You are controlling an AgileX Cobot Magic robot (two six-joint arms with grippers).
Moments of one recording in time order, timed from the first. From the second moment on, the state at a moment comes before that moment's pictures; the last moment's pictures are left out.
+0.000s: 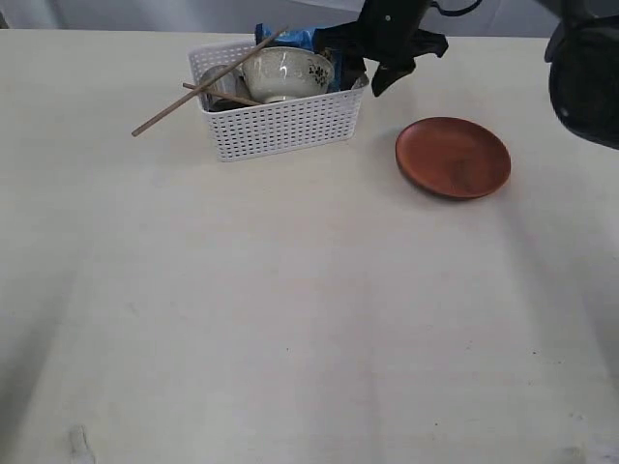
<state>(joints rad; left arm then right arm) -0.25 0.00 0.00 -0.02 0.32 0.23 0.35 2.47 -2.28 0.17 1.22 0.04</state>
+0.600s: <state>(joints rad) -0.25 0.00 0.00 -0.02 0.32 0.23 0.62 2.22 -2.28 0.08 1.22 -0.85</state>
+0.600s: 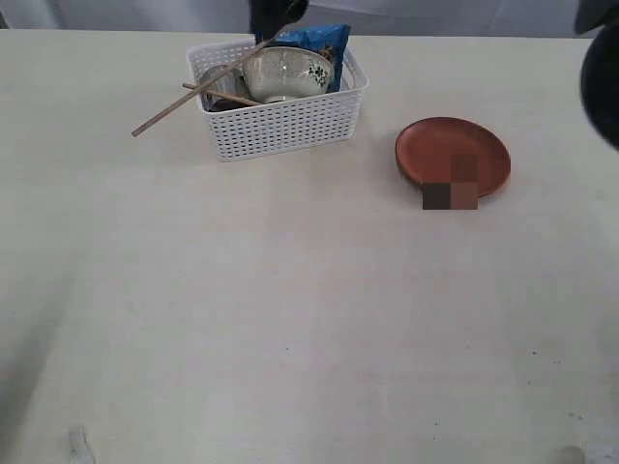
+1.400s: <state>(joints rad) -0.25 0.00 0.00 -0.03 0.32 0.23 0.80 2.35 -2.28 -0.25 1.12 -0.93</state>
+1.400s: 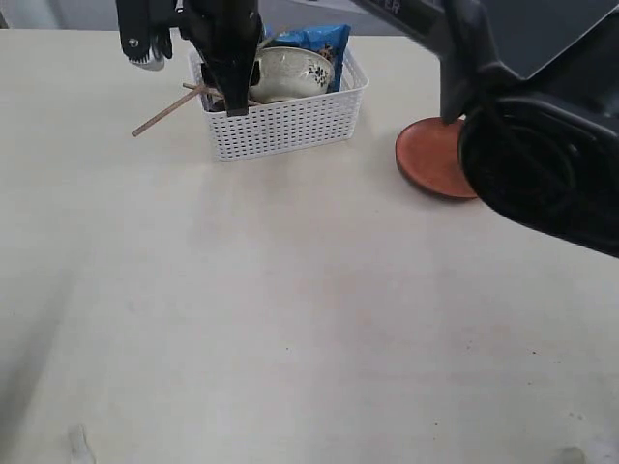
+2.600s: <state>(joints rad) -0.25 0.00 0.00 -0.03 0.32 0.23 0.88 2.36 -1.98 -0.68 0.69 -0.62</state>
